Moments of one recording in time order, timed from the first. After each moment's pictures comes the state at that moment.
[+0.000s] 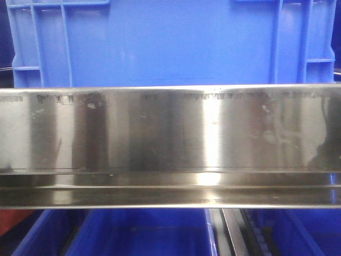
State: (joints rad) left arm 0.00 0.01 0.00 0.02 0.00 -0.08; right arm -0.03 0.00 0.00 0.20 0.06 -0.16
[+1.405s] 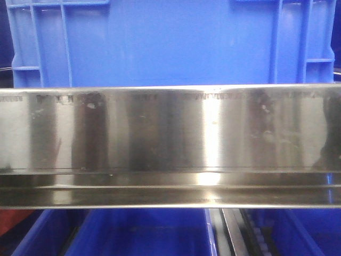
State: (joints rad) left arm 0.00 0.01 0.00 0.02 0.00 -0.08; right arm 0.03 0.00 0.00 0.17 0.06 -0.13
